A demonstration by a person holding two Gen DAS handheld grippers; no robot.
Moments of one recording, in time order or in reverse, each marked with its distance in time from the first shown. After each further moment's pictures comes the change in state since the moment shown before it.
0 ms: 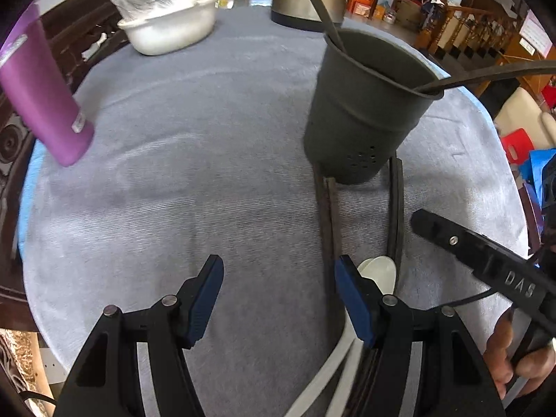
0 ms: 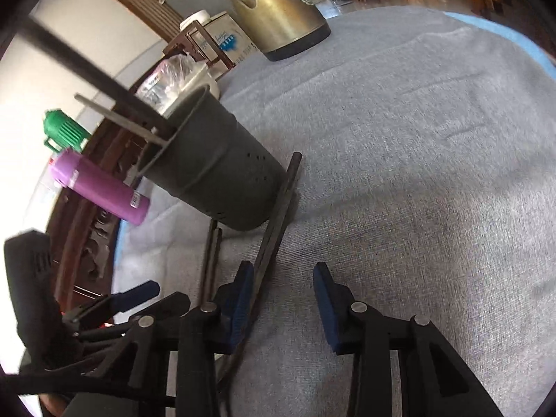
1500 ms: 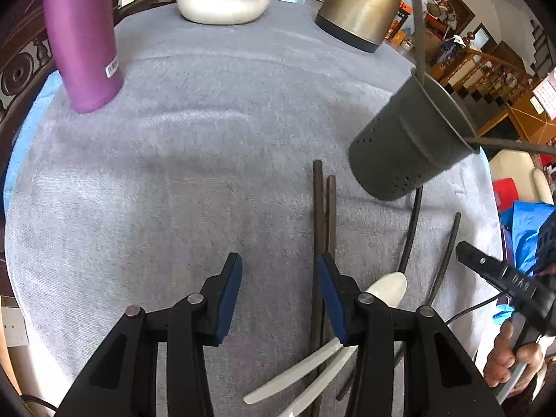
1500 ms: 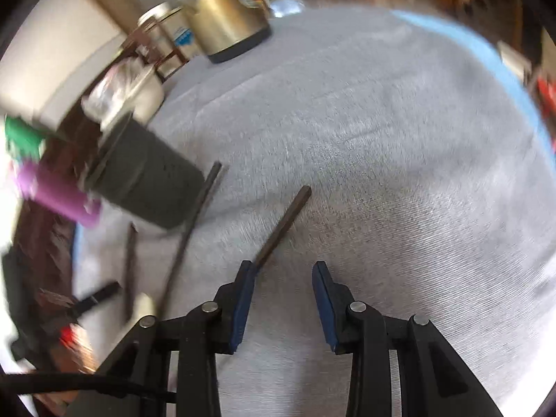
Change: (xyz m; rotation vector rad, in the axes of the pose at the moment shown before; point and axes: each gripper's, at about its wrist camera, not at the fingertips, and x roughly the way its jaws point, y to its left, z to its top) left arm -0.010 0.126 -0.020 -0.203 -0.002 -0.109; right arm -0.024 -0.038 0.019 0.092 0.048 -0.162
